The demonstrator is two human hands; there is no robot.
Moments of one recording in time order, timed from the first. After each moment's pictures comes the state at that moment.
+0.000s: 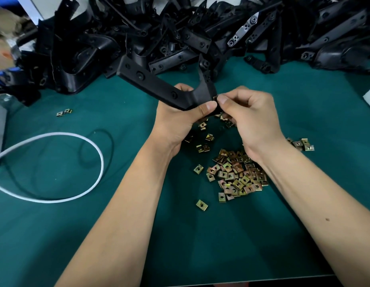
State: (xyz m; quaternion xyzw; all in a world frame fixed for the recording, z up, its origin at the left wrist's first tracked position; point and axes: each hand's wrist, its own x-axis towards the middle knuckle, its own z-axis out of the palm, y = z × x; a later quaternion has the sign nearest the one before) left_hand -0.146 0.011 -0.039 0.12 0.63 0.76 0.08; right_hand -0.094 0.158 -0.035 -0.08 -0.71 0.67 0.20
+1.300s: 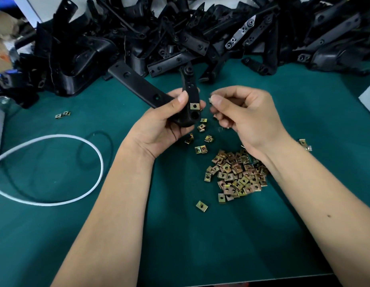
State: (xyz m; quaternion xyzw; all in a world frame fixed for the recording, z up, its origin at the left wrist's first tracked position) left_hand -0.156 -0.026 -0.034 0.13 0.50 0.80 0.29; right_hand -0.090 0.161 -0.025 -0.02 -0.65 0.75 0.12
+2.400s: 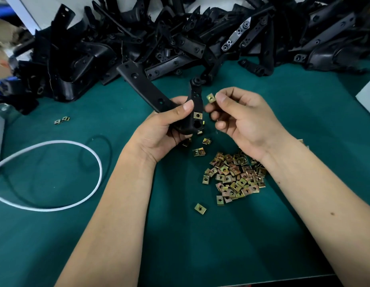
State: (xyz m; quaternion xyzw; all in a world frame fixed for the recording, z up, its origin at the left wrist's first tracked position) left_hand -0.150 -0.017 -0.029 0.08 0.55 0.79 0.27; right_hand -0.087 0.161 -0.014 -0.05 -0.56 0.82 0.03
